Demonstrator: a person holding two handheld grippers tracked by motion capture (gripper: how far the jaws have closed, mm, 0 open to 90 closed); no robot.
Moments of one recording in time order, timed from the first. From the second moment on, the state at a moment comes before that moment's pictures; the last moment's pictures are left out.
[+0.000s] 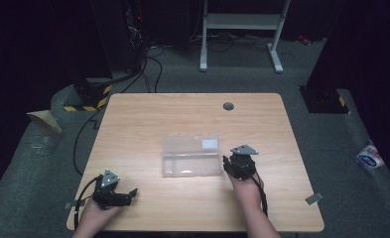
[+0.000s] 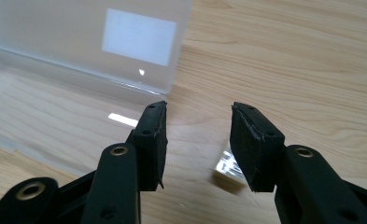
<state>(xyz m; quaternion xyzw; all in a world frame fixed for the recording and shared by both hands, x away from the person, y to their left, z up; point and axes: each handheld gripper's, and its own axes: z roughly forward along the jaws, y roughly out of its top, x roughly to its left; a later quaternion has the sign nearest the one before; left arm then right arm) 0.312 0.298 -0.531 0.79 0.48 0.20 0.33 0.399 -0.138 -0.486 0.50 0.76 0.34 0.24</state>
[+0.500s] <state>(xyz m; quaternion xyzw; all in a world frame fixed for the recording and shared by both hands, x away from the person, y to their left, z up) 0.313 0.299 -0.531 0.79 0.47 0.20 0.33 0.398 -0.168 -0.495 0.55 0.73 0.33 0.24</state>
